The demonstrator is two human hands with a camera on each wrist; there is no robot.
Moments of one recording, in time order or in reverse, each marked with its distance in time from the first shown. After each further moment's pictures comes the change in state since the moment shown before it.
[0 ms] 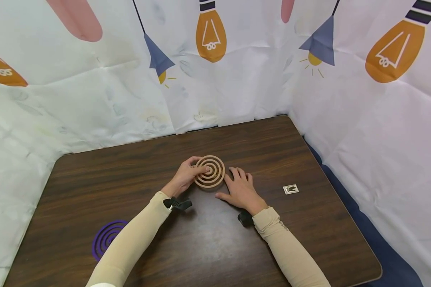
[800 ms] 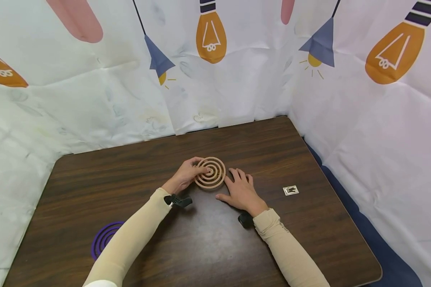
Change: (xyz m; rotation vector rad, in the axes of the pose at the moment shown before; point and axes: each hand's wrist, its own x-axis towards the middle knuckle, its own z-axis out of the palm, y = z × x) left_hand 0.006 0.005 -0.002 0.129 -0.038 -0.026; right_hand 0.000 0.004 0.005 -0.012 0.002 -0.007
